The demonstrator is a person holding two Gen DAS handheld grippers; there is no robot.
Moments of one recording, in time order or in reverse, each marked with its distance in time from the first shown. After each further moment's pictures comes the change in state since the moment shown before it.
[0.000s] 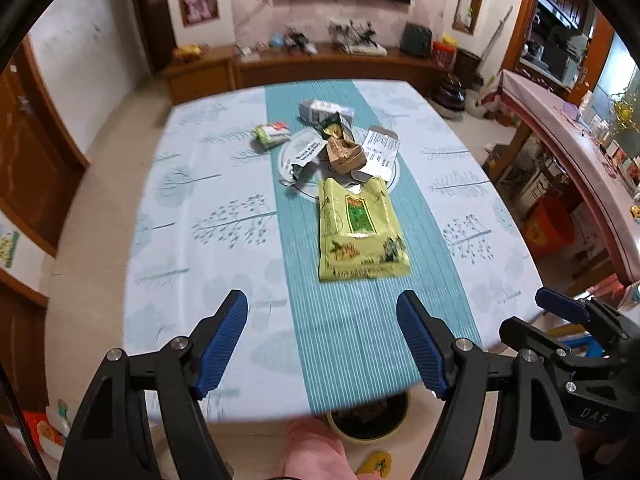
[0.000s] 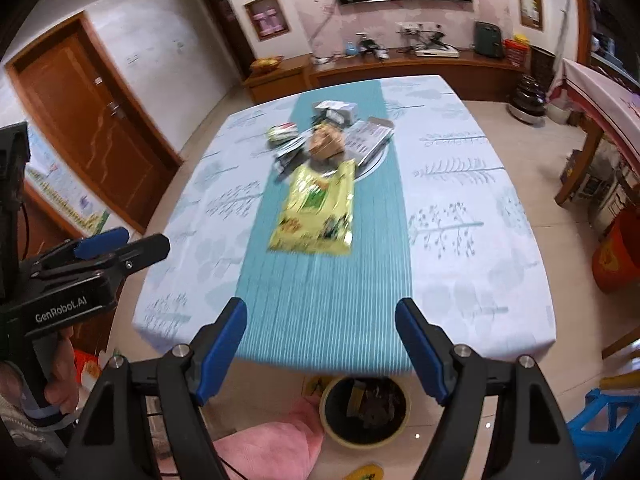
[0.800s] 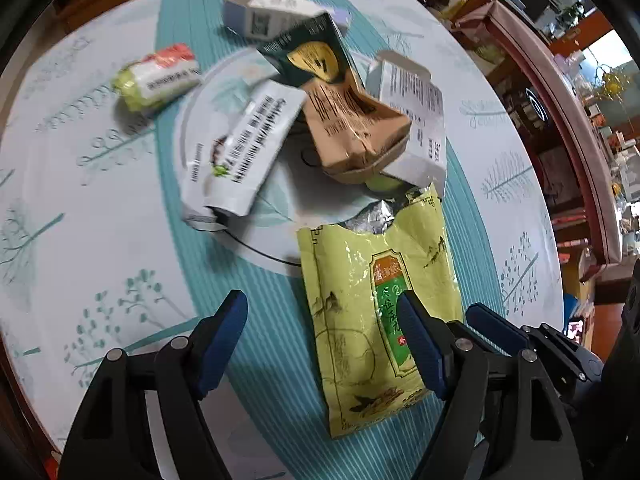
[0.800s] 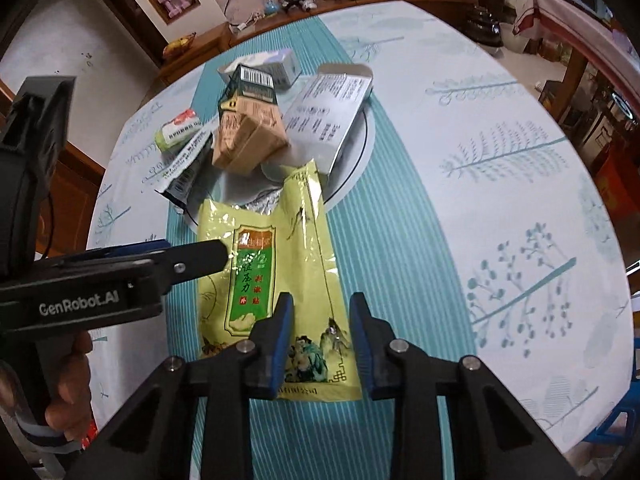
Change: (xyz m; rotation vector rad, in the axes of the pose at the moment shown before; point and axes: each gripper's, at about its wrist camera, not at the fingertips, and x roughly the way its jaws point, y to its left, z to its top) left arm 0.237 0.015 0.107 0.075 0.369 -0.253; right arm 0.185 -0.015 0.081 0.229 0.161 -0.135
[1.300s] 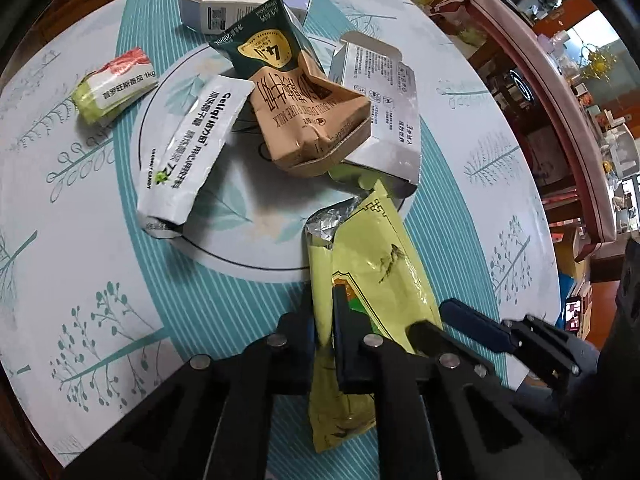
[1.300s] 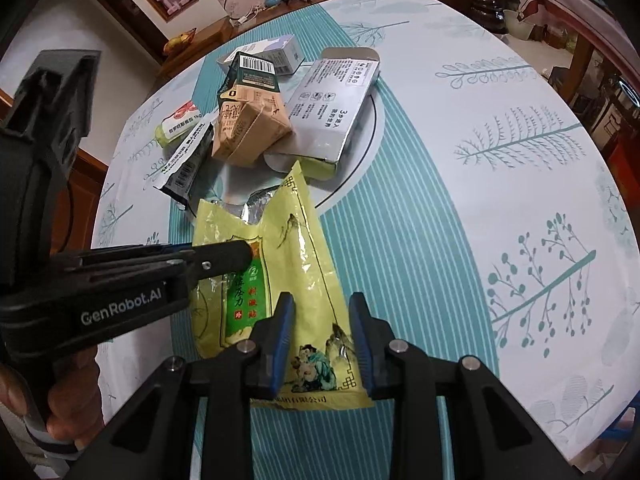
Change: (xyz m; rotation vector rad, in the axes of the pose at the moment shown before) left arm 0.008 -0.020 0.000 0.066 0.015 -0.024; right arm 0.008 0.000 0.002 0.021 0.032 0.036
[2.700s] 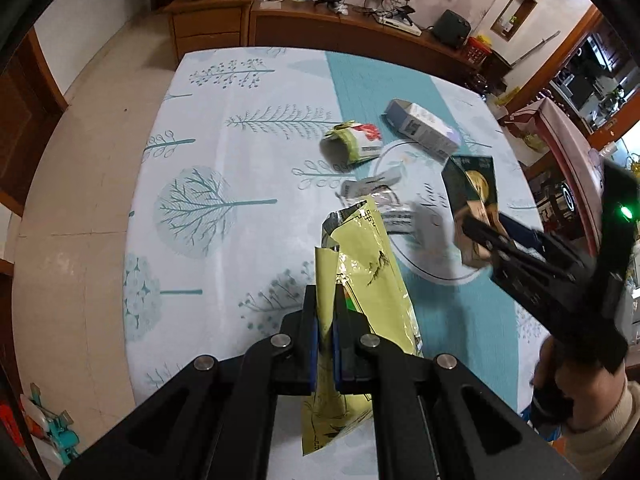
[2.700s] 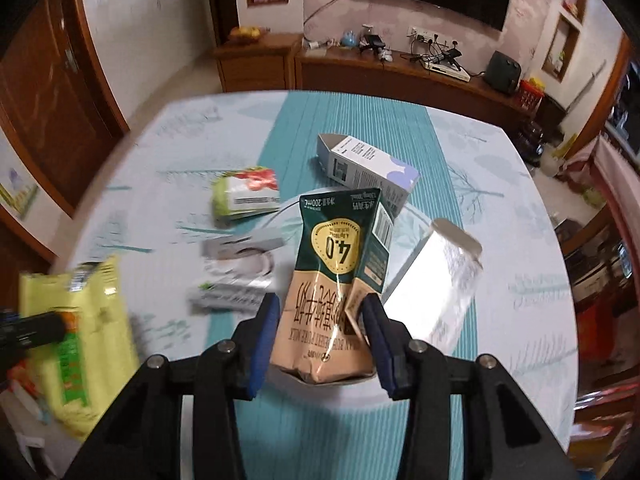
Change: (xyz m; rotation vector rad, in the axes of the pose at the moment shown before) left arm -0.145 0.111 -0.073 -0.292 -0.269 0.142; right arm -0.006 0.111 0.073 -0.390 -0.168 -0.133
